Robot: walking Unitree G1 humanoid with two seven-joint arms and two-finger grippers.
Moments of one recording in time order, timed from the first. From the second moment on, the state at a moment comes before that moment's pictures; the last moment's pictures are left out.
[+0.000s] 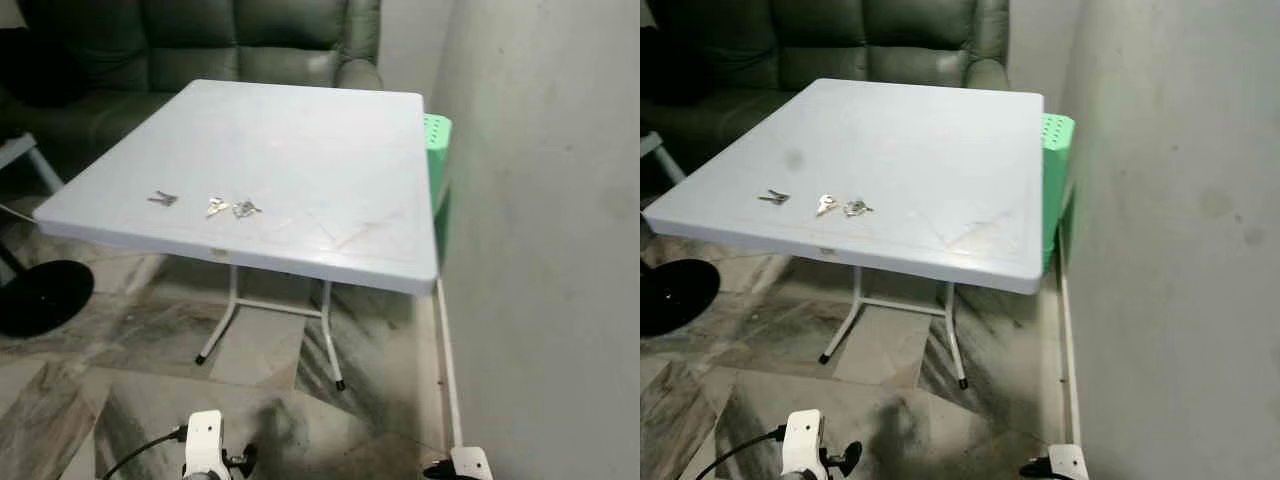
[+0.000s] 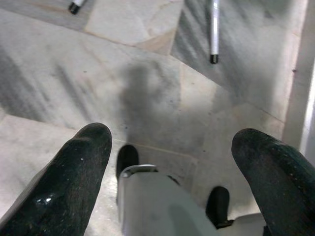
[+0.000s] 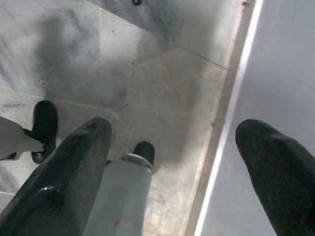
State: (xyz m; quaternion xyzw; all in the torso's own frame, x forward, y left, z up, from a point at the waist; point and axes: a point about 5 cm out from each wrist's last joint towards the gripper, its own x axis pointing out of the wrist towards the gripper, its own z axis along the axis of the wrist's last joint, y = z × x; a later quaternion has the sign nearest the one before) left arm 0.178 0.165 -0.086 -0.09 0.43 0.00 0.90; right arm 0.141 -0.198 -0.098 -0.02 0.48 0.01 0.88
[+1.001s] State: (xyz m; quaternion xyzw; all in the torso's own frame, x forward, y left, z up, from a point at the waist) left arm 0.176 0.177 -0.086 -0.09 0.43 0.02 0.90; right arm 0.135 -0.194 -0.100 0.00 0.48 0.02 0.88
